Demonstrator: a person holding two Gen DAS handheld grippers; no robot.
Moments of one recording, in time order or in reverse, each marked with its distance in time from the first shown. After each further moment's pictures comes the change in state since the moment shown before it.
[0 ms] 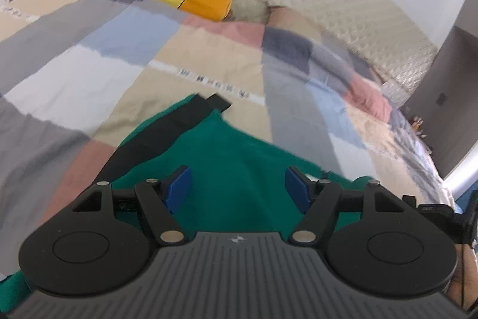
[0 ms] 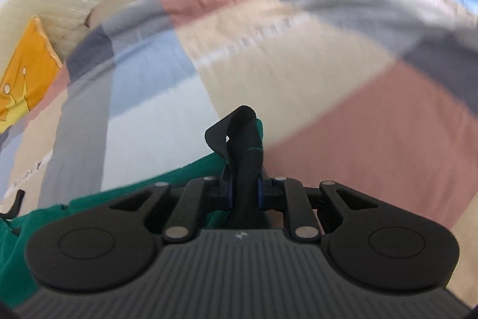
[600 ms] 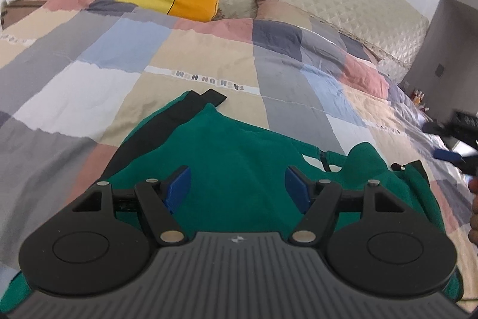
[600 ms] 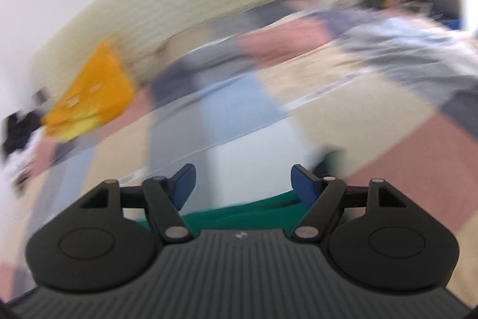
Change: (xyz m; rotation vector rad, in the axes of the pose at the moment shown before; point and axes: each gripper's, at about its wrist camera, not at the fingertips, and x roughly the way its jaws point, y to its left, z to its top) left arm -0.024 -0.017 -0.014 0.137 -0.002 0.020; right arm -0.093 0.097 0.008 -0.152 -0.040 0.289
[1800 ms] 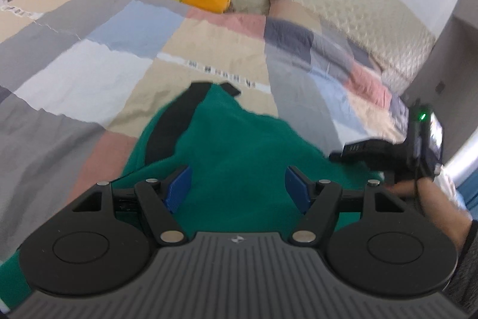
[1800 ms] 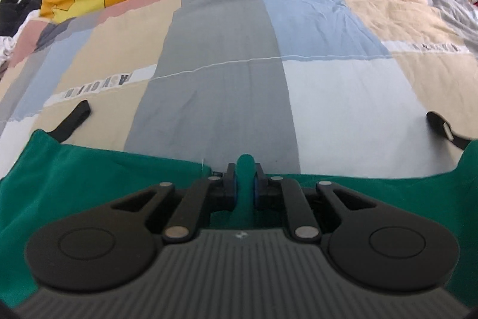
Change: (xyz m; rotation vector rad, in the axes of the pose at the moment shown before) left arm 0.010 0.032 0.003 -0.100 0.042 -0.031; right arm 0.166 0.053 -0.036 -0.221 0.239 -0.125
